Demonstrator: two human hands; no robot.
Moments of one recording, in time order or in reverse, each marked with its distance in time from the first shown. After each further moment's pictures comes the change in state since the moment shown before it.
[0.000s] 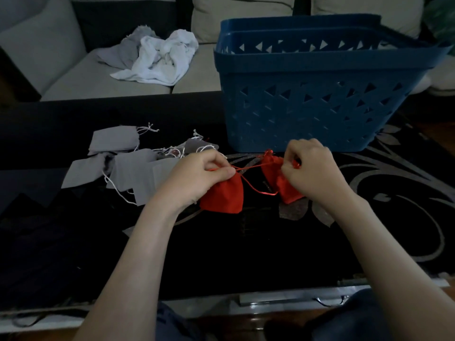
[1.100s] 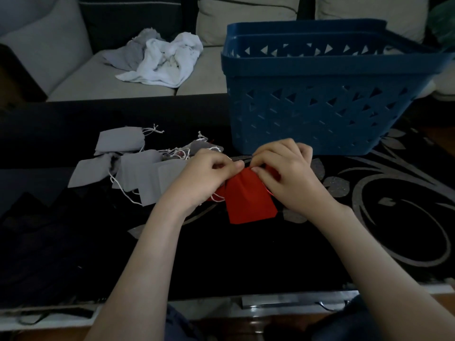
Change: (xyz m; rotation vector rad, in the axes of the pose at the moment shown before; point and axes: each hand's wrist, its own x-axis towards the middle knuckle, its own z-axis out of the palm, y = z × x) left_hand -0.002 0.011 0.004 -0.020 0.019 0.070; right_hand -0.007 -0.033 0.016 0.121 0.118 -0.371
